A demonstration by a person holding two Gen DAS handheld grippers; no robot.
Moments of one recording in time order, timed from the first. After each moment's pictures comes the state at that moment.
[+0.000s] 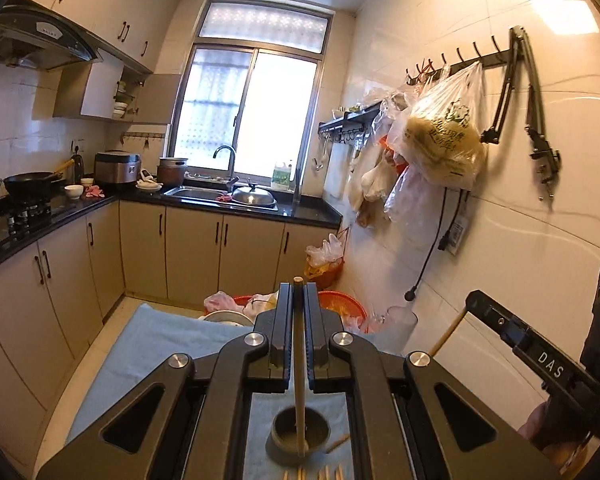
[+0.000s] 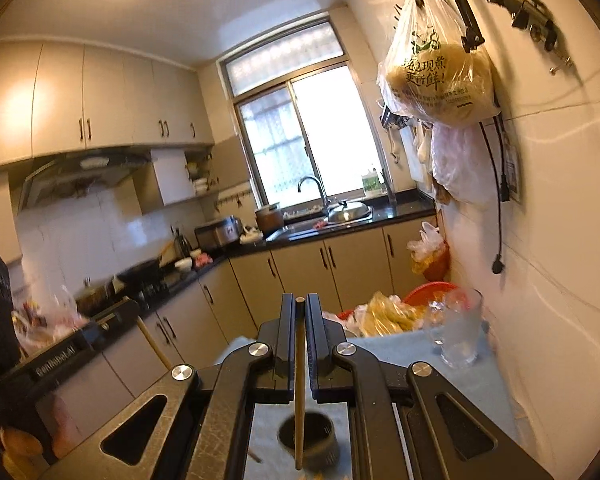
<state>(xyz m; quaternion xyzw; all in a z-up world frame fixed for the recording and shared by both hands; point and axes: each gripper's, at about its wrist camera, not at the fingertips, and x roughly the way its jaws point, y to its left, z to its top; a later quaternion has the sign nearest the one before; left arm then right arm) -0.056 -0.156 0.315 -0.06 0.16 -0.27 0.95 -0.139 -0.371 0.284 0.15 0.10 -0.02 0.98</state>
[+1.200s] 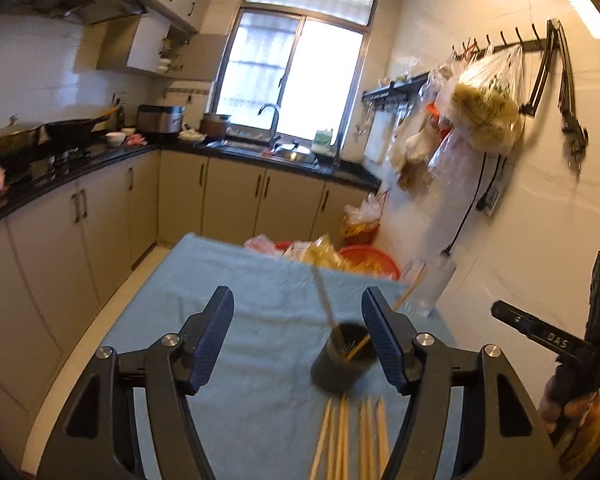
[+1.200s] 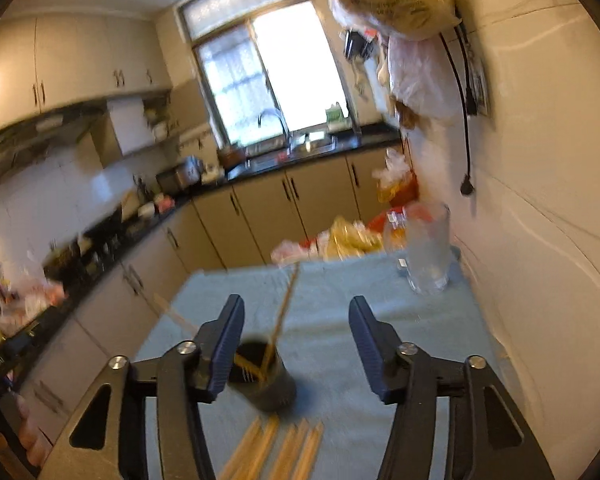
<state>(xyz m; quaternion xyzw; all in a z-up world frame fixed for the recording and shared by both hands) -0.109 -0.069 0.219 -0.07 0.24 -0.21 0.95 -0.152 -0.394 0.202 0.15 0.27 -0.05 0.95</state>
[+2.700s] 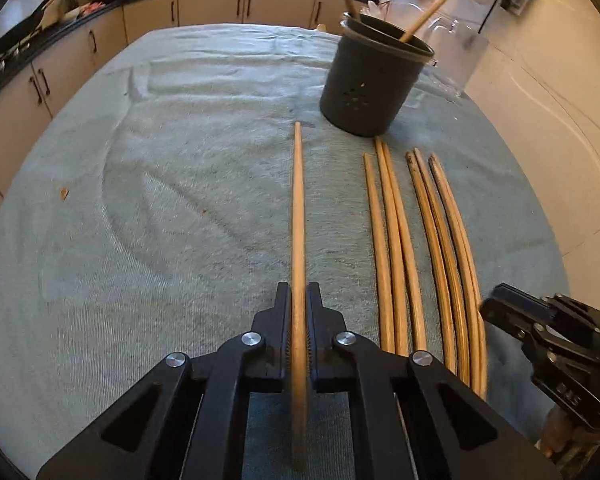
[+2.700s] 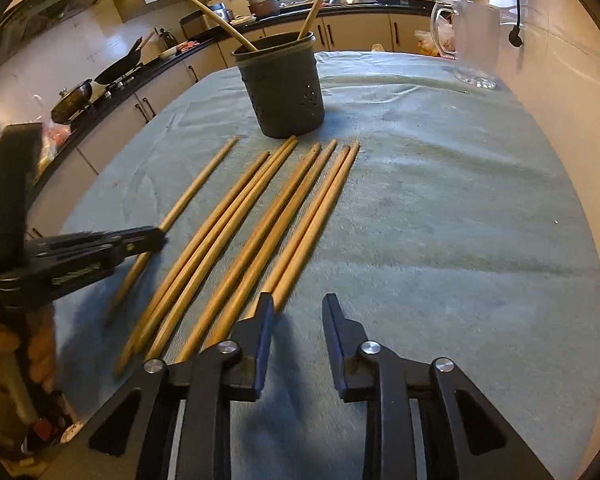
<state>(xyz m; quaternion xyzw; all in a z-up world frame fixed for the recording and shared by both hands) -0.108 -0.121 0.019 0.04 0.51 -0.23 0.83 -0.197 -0.332 0.005 0.11 0.46 0.02 0.88</state>
